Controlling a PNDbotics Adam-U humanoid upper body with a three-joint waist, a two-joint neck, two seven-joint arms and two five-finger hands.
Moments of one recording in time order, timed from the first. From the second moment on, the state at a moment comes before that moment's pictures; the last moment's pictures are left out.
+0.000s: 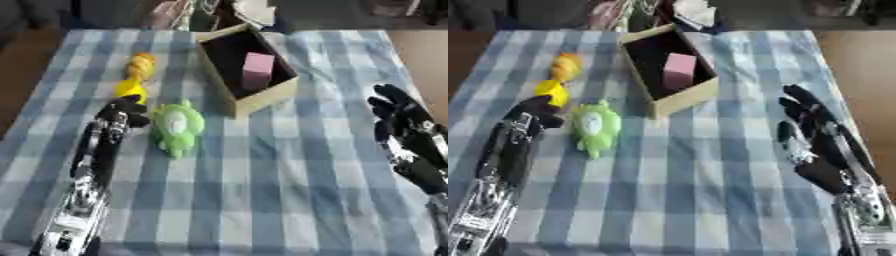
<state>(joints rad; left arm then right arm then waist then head) -0.04 0.11 0.00 -1.81 -0.09 -0.08 0.03 -0.21 -0.12 0.02 -1.70 0.06 -0.25 0.35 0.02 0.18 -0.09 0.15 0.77</state>
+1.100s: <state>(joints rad) 0.01 0.46 0.02 -1.97 -0.22 -0.09 0.01 -0.21 -0.12 0.02 -1.70 0.06 -0.25 0.35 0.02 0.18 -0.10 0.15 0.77</state>
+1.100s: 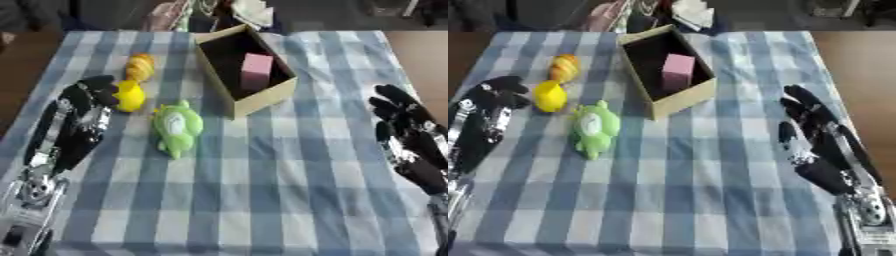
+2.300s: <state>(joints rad) -0.27 0.98 -0.21 -1.98 -0.60 -0.17 -0.50 -0.21 -0.14 0.04 -1.70 0.06 -0.25 0.36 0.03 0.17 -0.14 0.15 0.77</state>
